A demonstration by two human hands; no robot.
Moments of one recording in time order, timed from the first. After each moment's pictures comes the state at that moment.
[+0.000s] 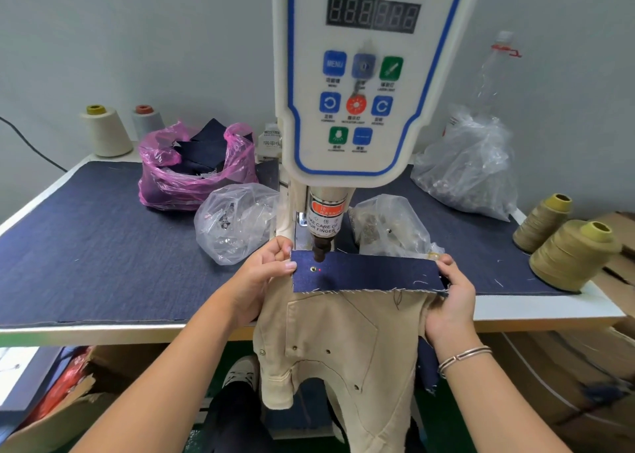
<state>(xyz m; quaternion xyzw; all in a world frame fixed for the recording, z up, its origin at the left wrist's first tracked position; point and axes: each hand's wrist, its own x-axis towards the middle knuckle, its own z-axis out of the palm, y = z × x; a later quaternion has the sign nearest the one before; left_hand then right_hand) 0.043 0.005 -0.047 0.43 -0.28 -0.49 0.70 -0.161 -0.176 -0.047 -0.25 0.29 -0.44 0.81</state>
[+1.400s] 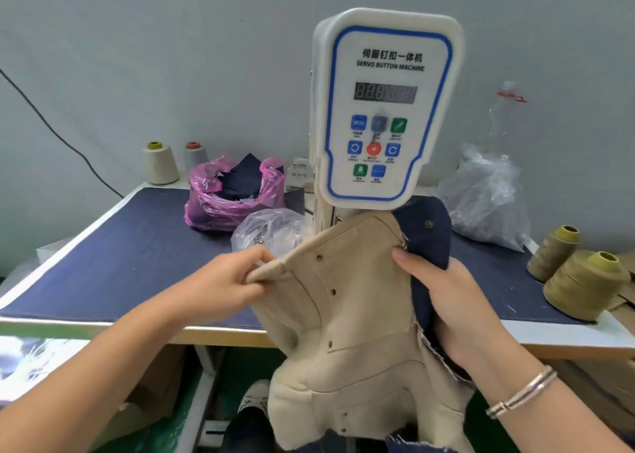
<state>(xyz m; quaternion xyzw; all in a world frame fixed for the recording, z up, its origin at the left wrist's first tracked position) 0.033 0.101 0.058 0.80 -0.49 -0.17 0.31 -0.168 -0.083 0.073 -0.58 0.23 -0.29 0.73</state>
